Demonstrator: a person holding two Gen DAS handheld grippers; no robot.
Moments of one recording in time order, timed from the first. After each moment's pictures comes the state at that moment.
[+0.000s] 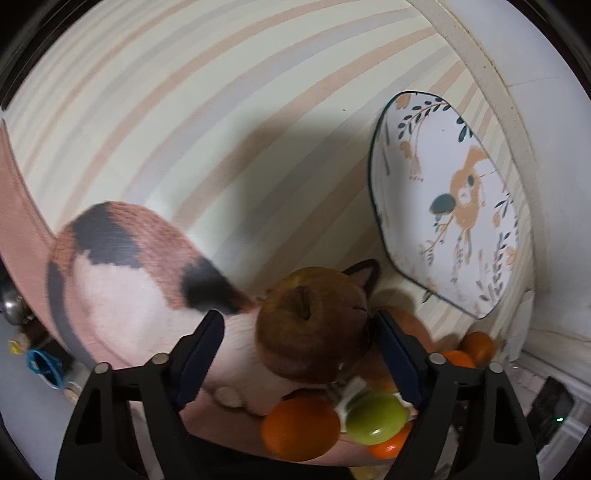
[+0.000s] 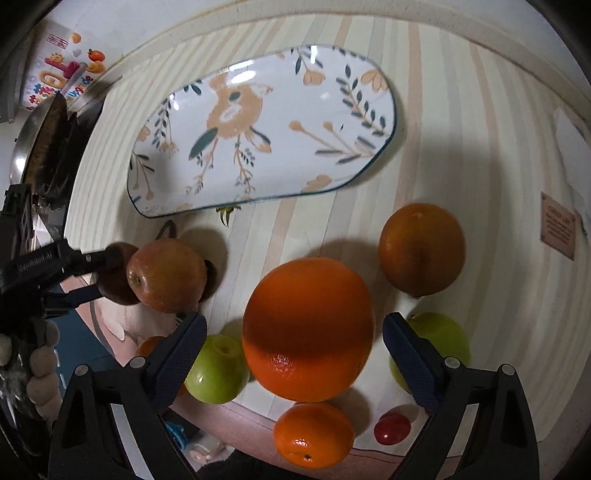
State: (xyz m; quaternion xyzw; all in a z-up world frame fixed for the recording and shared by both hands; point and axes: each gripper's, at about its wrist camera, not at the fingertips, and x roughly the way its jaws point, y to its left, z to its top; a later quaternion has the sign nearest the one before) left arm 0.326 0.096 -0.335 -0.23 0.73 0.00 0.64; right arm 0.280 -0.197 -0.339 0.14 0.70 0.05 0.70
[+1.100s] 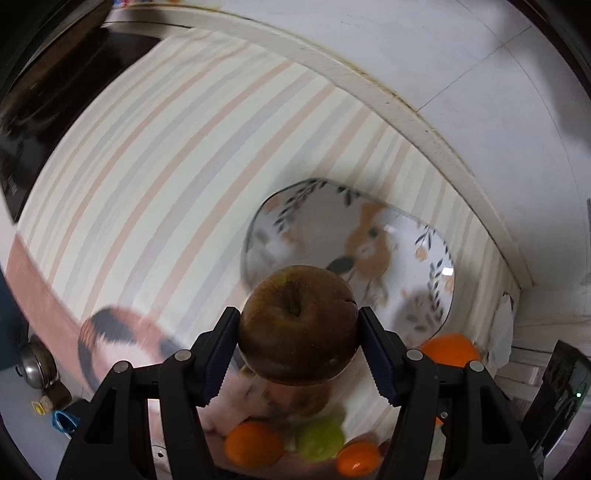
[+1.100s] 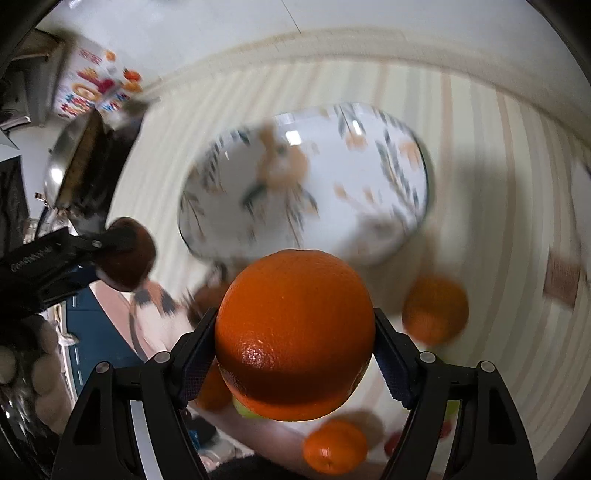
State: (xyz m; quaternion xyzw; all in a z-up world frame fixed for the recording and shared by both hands) left arm 0.392 0.025 -0.256 -0.14 0.67 -0.03 0.73; right arm 0.320 -0.195 -0.279 0.16 0.64 0.09 0.74
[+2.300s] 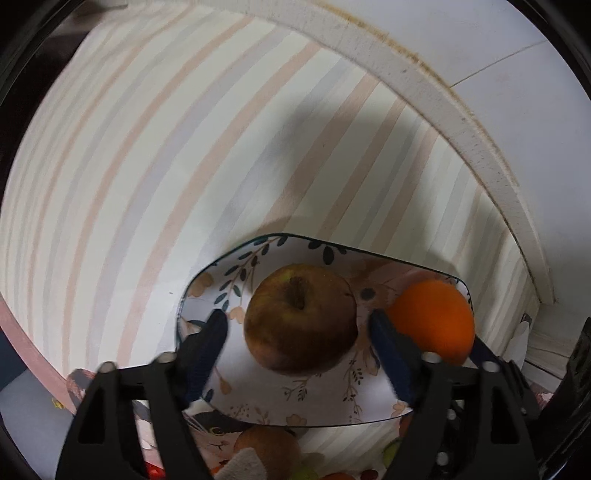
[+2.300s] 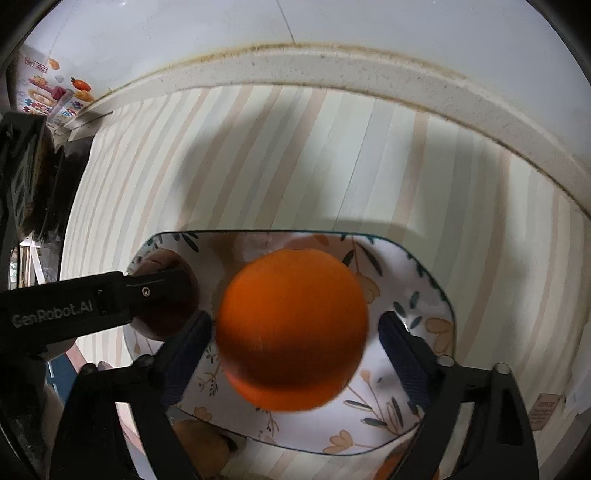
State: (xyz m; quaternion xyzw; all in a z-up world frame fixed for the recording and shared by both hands) left arm 0.479 -0.030 -0.315 -0.11 0.73 -0.03 0.67; right arm 0.461 -0.196 -0.334 0.10 0.67 0.06 0.73
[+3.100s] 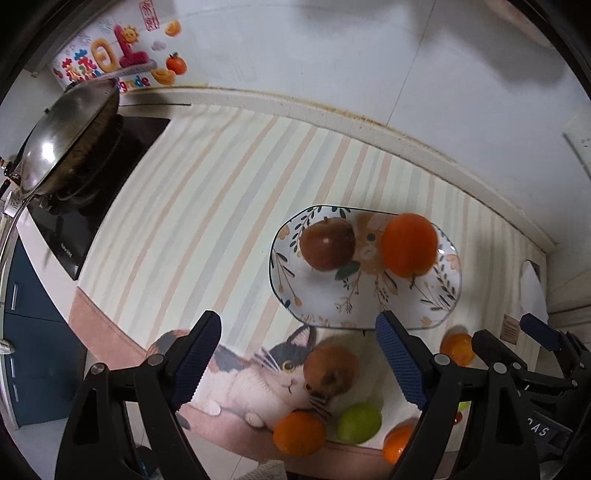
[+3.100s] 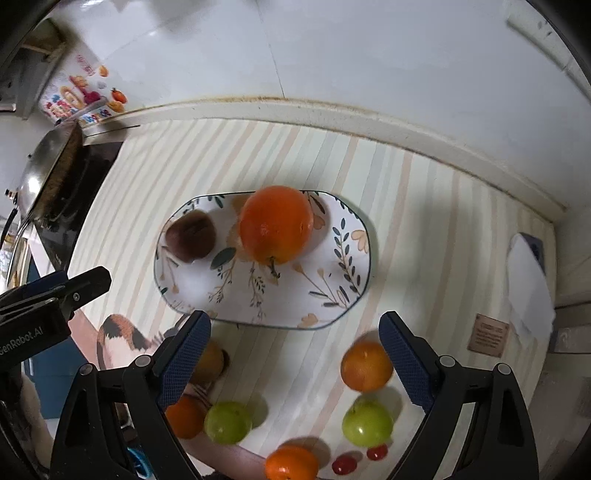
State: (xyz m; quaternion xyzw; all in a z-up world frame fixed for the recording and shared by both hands) left arm 0.332 -0.001 -0.180 0.00 0.60 -0.02 0.80; right arm 0.327 -0.203 -0.208 0.06 0.60 0.02 0.79
